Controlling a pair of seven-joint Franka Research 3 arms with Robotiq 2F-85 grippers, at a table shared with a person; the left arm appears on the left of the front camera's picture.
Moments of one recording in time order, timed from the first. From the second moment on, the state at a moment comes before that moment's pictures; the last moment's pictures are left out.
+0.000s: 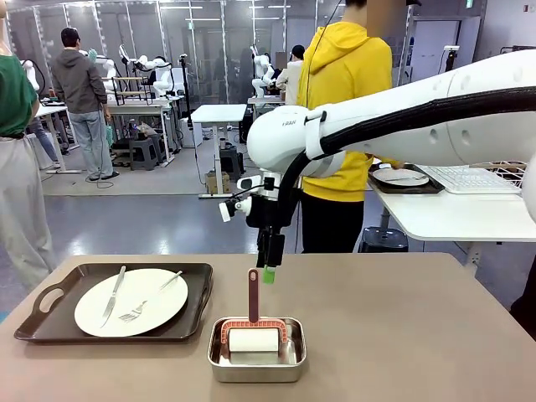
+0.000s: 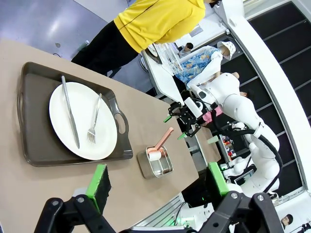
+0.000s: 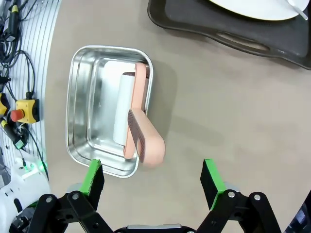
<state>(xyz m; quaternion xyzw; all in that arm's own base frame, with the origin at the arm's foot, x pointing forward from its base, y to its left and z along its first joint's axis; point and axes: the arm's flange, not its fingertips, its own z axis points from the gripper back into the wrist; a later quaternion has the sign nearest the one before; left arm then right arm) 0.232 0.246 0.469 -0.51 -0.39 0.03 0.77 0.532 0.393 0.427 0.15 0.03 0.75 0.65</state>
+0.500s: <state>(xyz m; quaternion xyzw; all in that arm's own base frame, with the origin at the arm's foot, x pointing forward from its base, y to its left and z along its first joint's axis) 0.232 0.246 0.469 -0.51 -0.39 0.03 0.77 0.519 0.417 0.405 0.12 0.07 0.72 0.68</state>
